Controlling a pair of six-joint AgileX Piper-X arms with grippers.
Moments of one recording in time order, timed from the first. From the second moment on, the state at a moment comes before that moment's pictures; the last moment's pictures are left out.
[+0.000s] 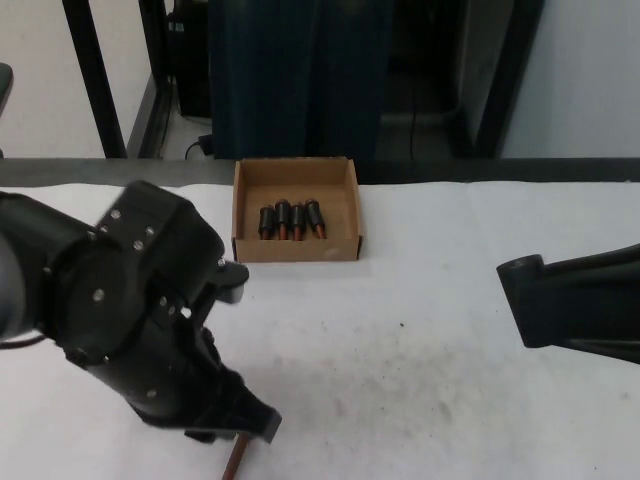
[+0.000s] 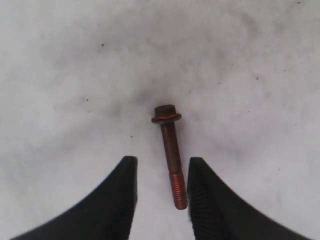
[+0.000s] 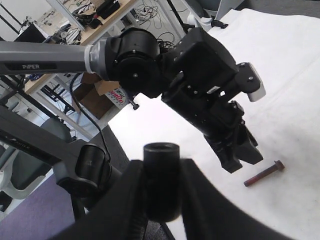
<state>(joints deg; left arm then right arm) -31.7 83.3 -46.1 41.0 7.4 -3.8 39.3 38.6 -46.6 33.4 -30.6 20.6</state>
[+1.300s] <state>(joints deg) -32.0 90.5 -46.1 34.3 10.2 -5.1 39.3 38.6 -46.6 33.5 -30.7 19.4</state>
